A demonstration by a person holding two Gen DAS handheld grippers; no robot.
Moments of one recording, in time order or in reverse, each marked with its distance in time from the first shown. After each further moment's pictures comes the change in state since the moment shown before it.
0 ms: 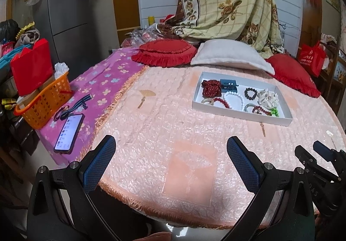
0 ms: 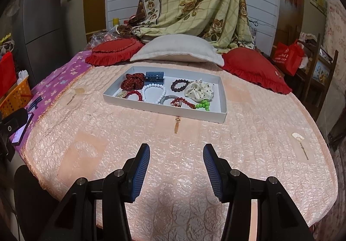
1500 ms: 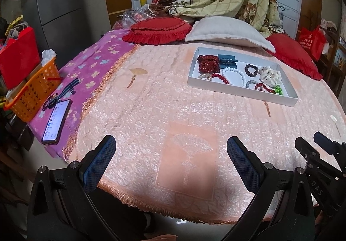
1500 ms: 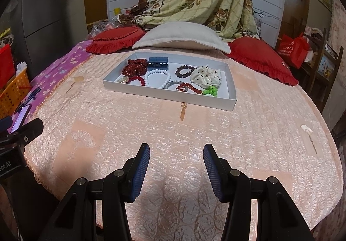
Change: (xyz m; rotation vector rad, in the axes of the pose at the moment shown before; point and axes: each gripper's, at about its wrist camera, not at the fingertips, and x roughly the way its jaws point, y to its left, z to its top) left arm 0.042 -0.011 -0.018 0.038 0.120 -0.022; right arm 0.023 0.009 -0.012 -0.004 0.060 0.017
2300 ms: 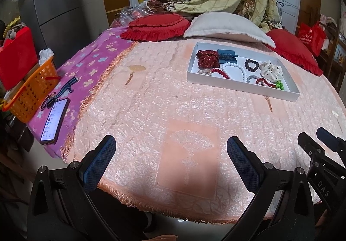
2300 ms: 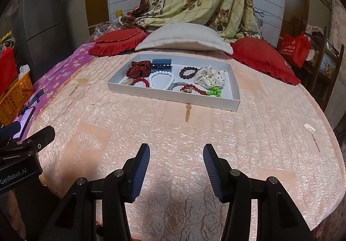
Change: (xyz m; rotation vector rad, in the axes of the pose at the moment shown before) left arm 0.009 -0.001 -0.005 0.014 0.013 -0.004; right arm -0.003 0.003 0.000 0.012 -0.012 0.019
